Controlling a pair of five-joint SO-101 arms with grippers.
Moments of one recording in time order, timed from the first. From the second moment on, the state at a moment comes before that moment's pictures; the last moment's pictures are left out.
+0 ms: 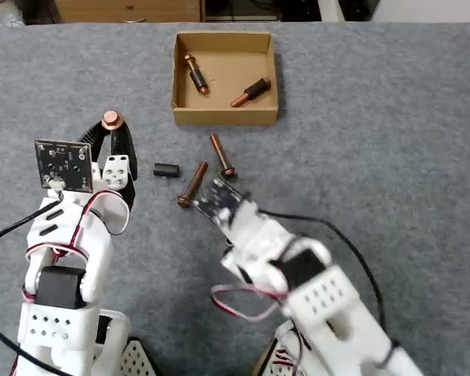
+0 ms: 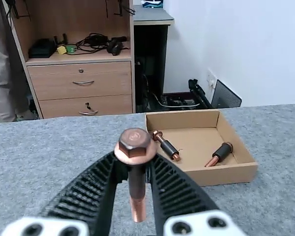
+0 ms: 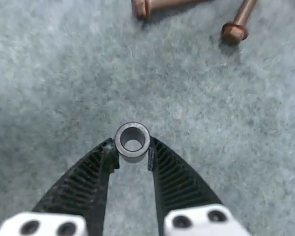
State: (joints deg) left arm 2.6 -75.4 61.1 28.7 -10.0; right arm -35.3 -53.7 66.2 61.3 10.7
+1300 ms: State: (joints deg) left arm -2.8 -75.5 61.1 30.6 -10.0; right arm -35.1 3.6 37.9 60.4 11.0
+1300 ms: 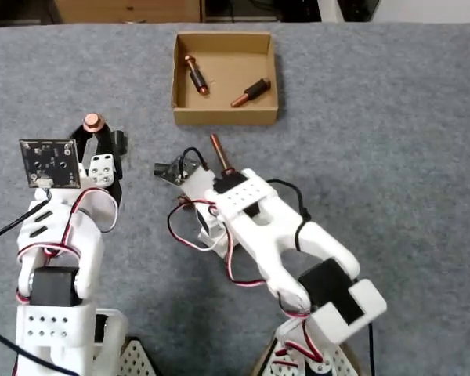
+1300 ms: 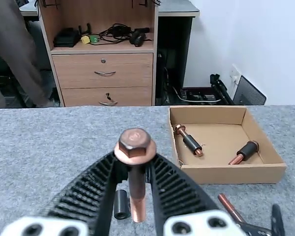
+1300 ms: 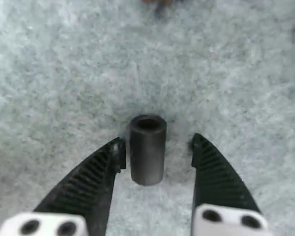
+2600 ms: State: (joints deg) left arm -2.8 -75.5 60.6 30.6 -10.0; right arm -33.8 0.5 38.7 63.3 3.4
